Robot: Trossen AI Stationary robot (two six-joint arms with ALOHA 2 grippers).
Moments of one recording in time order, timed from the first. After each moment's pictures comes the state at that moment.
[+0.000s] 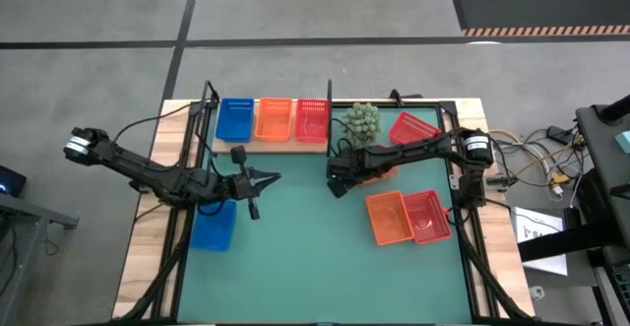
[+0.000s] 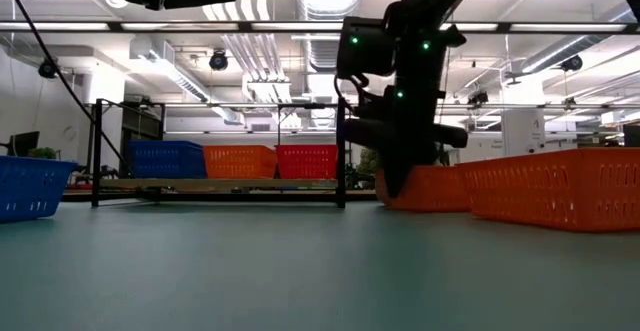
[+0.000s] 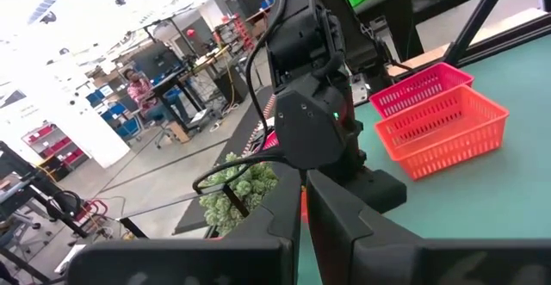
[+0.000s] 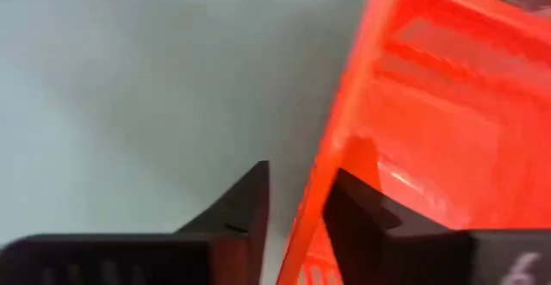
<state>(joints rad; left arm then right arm) -0.31 0.92 0.50 0.38 -0.62 0.45 -0.09 1.91 1.25 -0.72 0.24 0.83</state>
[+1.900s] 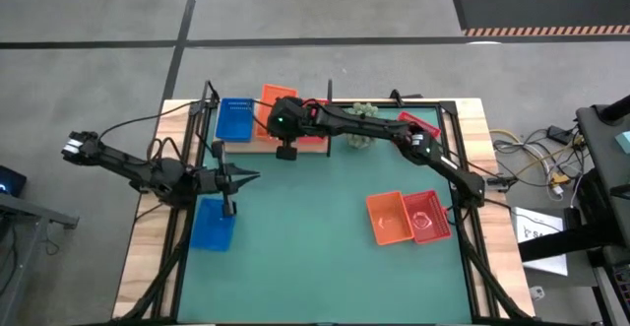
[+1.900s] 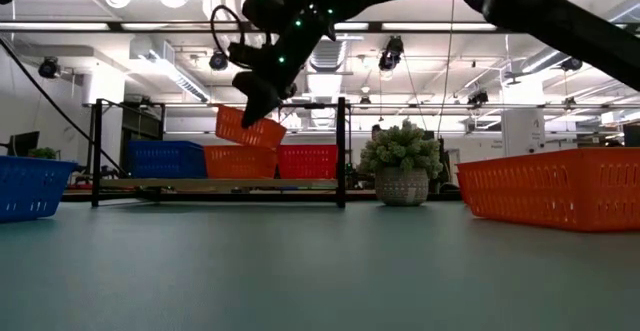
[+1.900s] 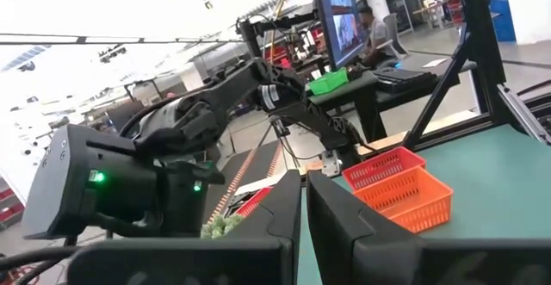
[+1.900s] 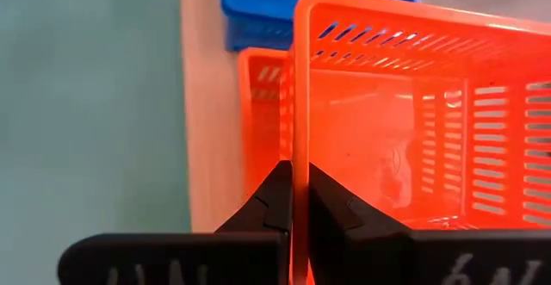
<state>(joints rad) -0.33 0.60 0.41 0.36 -0.46 0.45 -0.25 2.42 2.35 -0.73 0.16 -0.33</state>
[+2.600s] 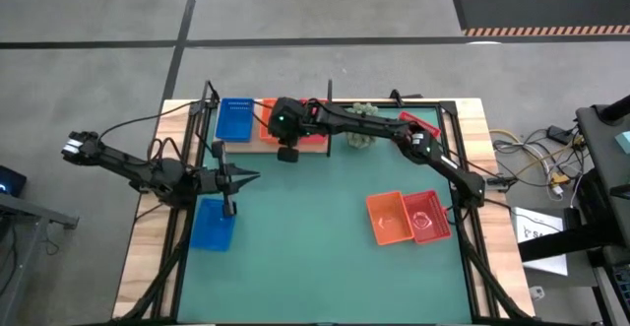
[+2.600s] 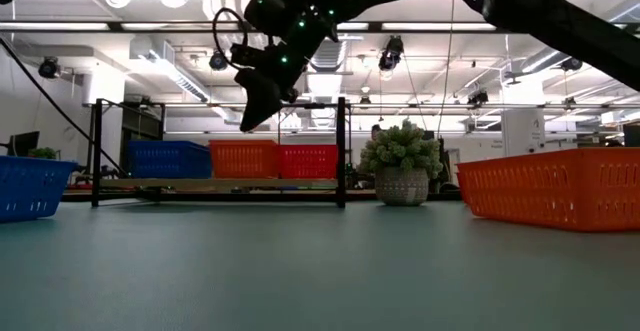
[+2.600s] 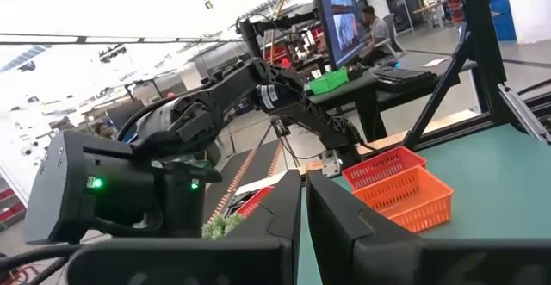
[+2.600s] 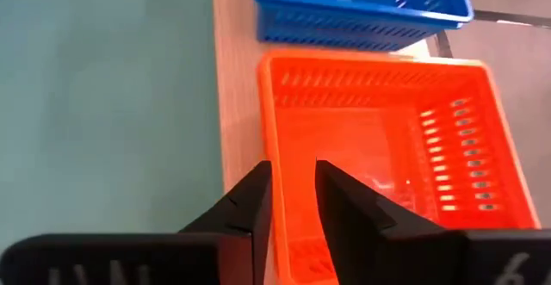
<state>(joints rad) -0.33 0.60 0.41 0.36 -0.46 0.45 -0.26 2.42 2.35 -0.78 0.07 -0.29</state>
